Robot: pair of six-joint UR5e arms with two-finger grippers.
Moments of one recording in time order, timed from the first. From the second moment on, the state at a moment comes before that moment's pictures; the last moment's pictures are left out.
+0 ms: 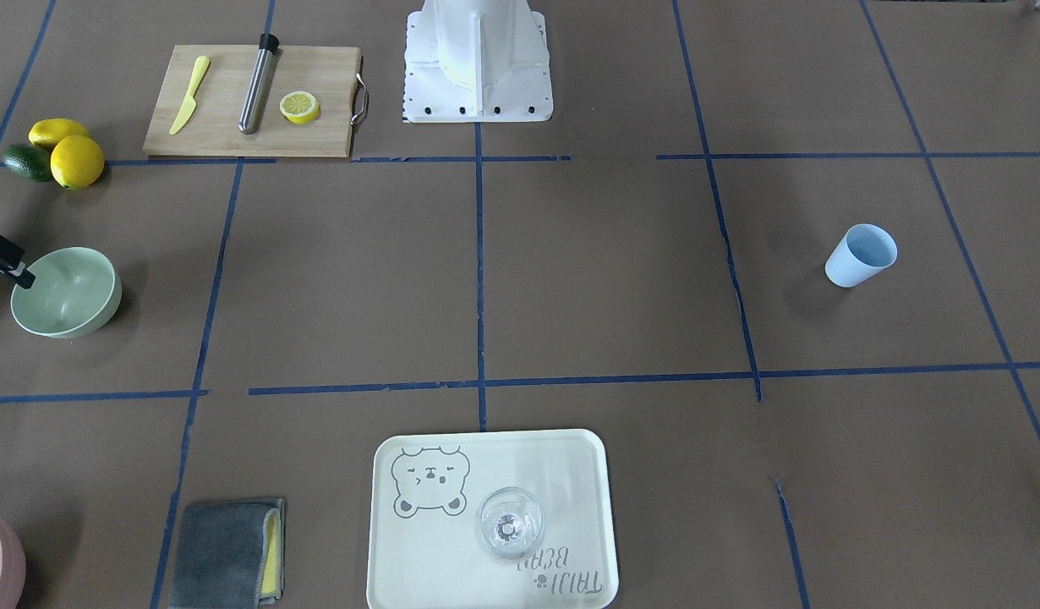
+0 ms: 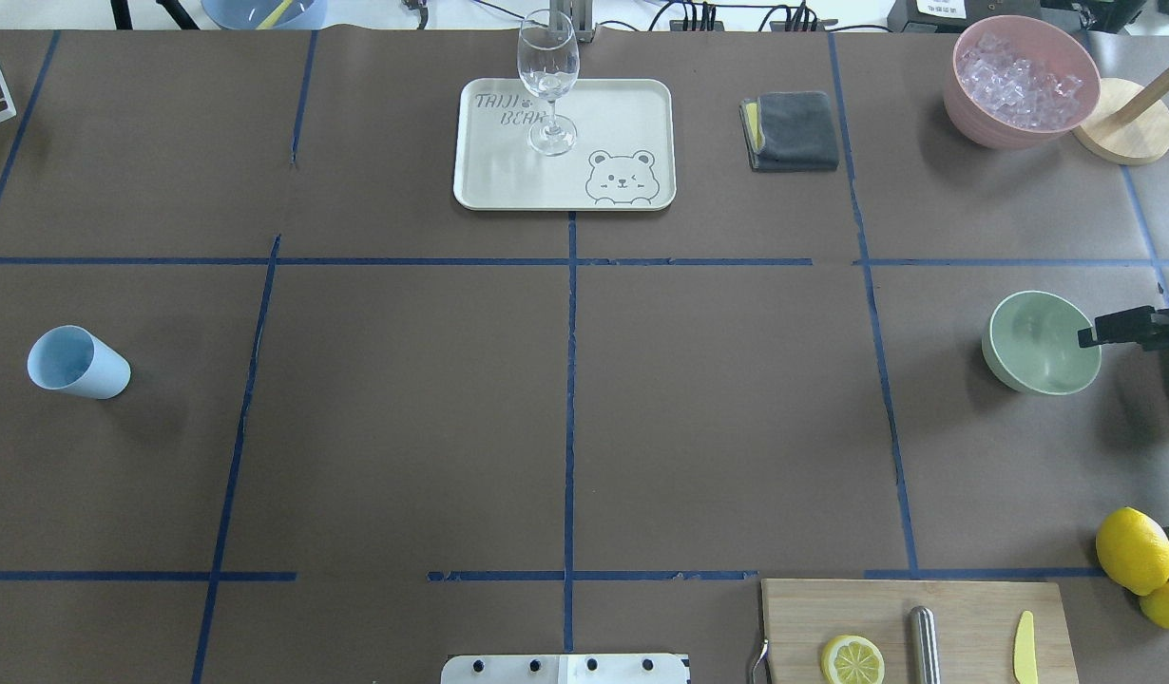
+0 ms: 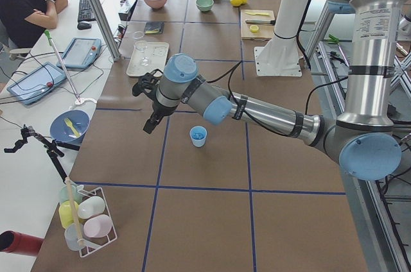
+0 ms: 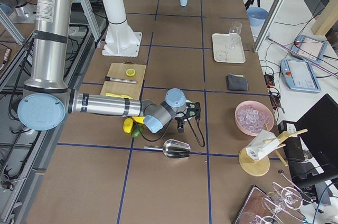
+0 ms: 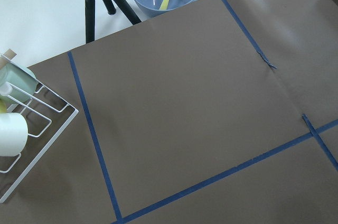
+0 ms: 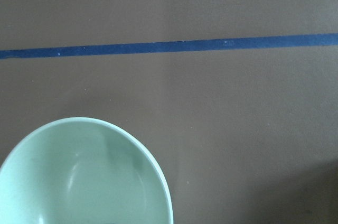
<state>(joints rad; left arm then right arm) -1.51 -1.57 -1.84 -1.96 -2.33 -0.09 1.10 -1.71 1.51 -0.66 2.26 0.82</state>
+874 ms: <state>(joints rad) -1.51 -1.56 -1.83 -1.99 -2.33 -0.10 1.05 -1.70 1.50 -0.64 2.25 0.91</state>
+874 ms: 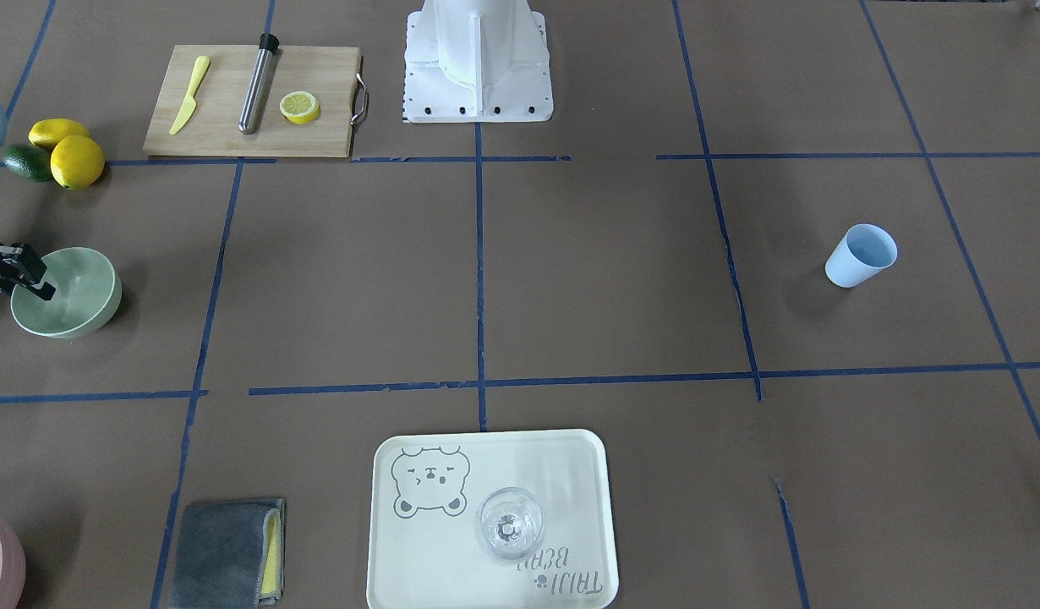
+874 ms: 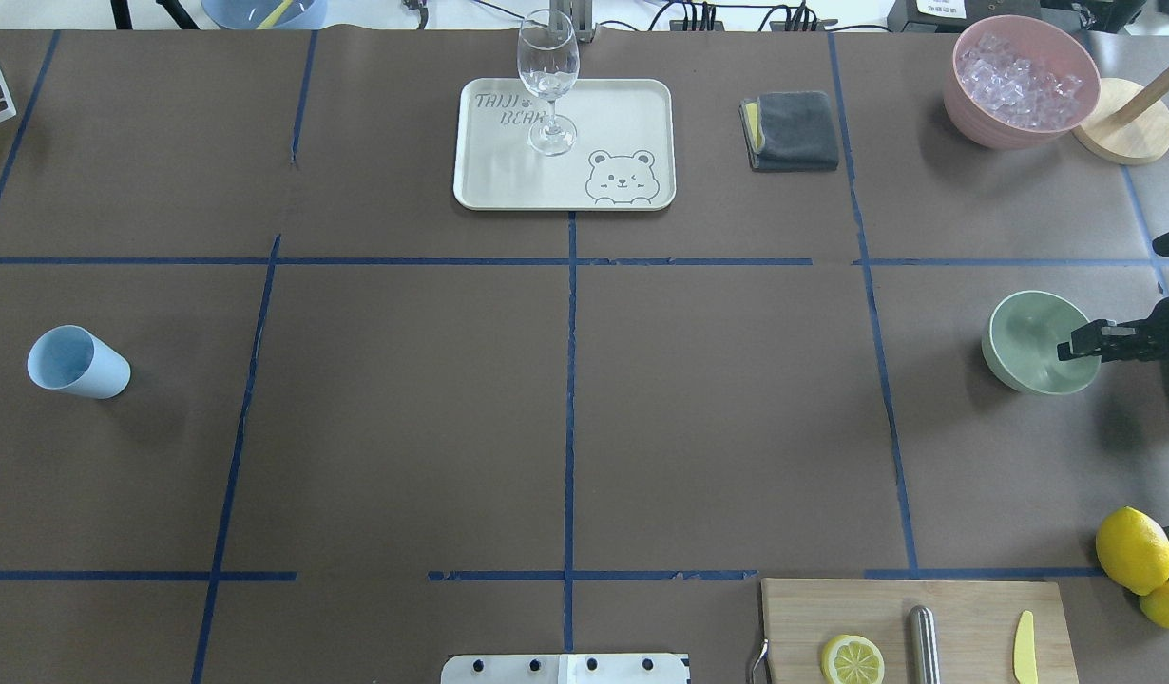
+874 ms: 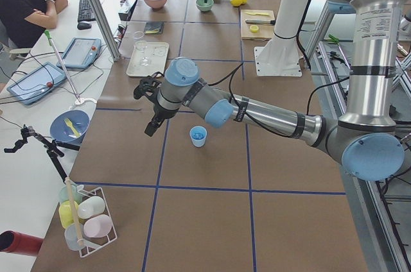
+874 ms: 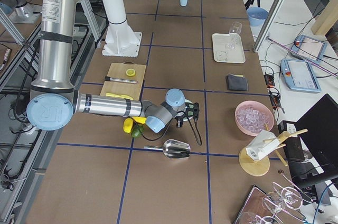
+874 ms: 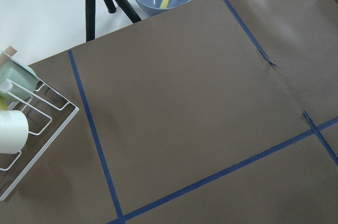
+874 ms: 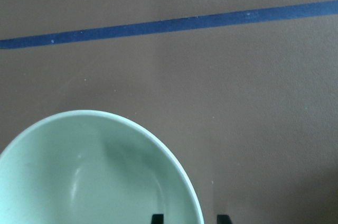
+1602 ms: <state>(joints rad) -1.25 -1.36 -1.87 -2.46 -2.04 -0.57 1.06 -1.70 1.57 -0.65 2.34 0.97</state>
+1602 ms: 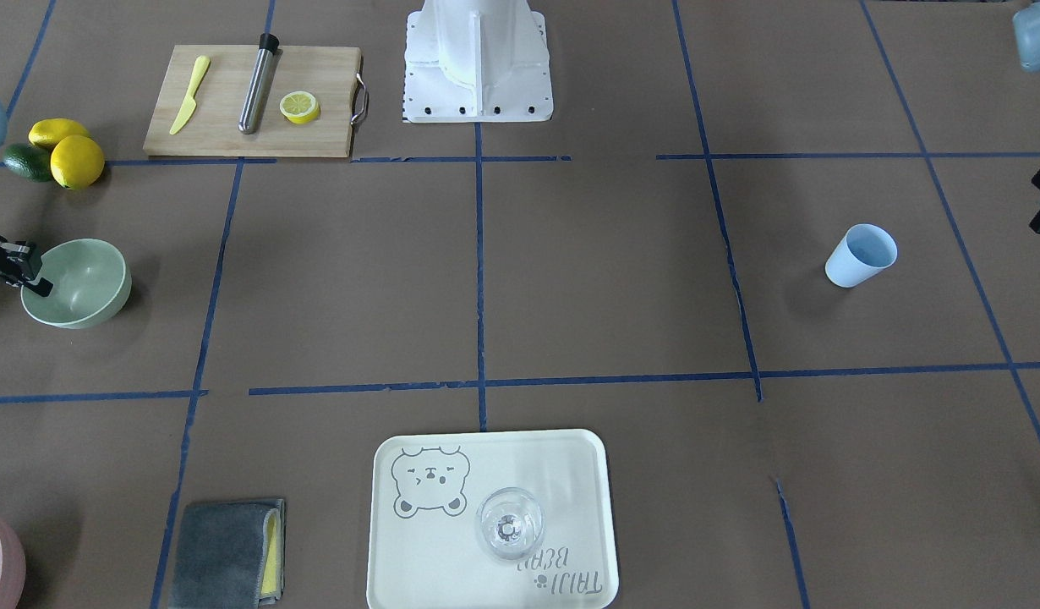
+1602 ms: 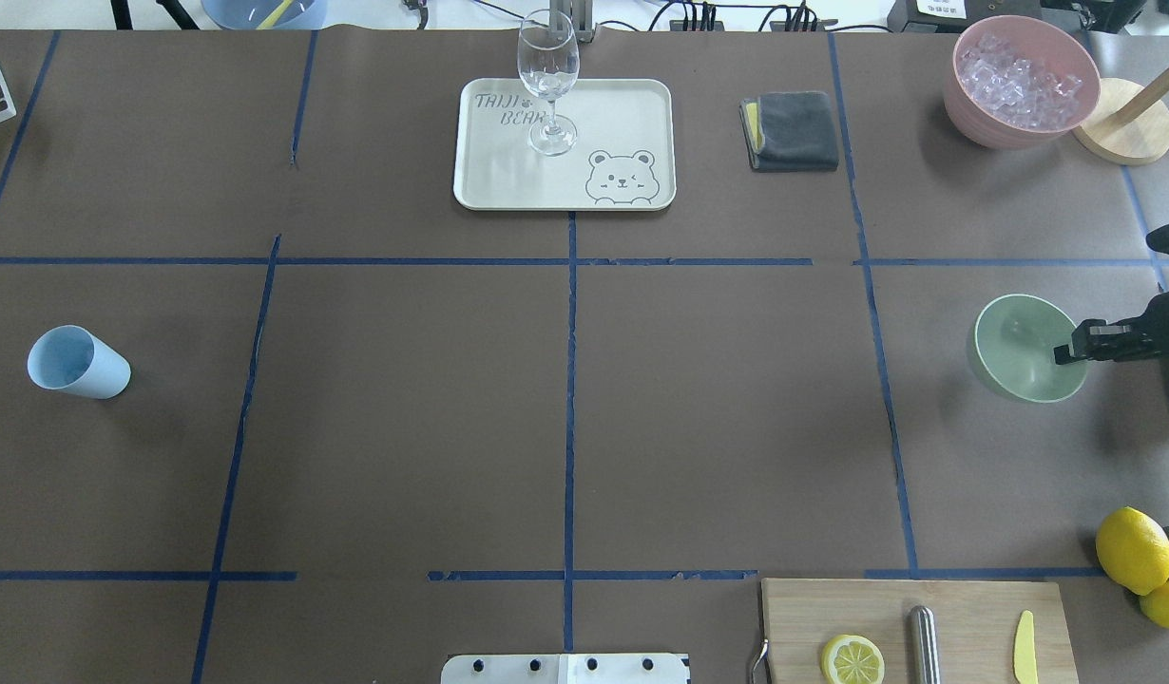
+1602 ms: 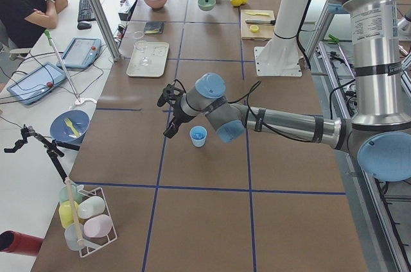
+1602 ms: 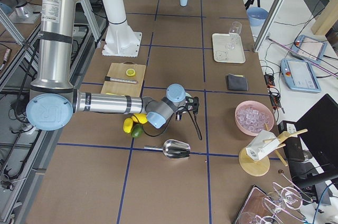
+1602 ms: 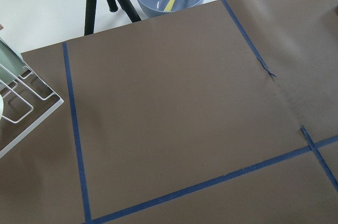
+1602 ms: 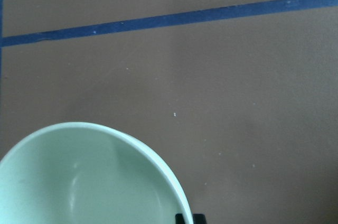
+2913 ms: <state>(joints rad) -0.36 -1.09 -1.85 -2.79 -1.00 -1.28 0.89 -1.24 1.88 -1.32 2.30 1.38</state>
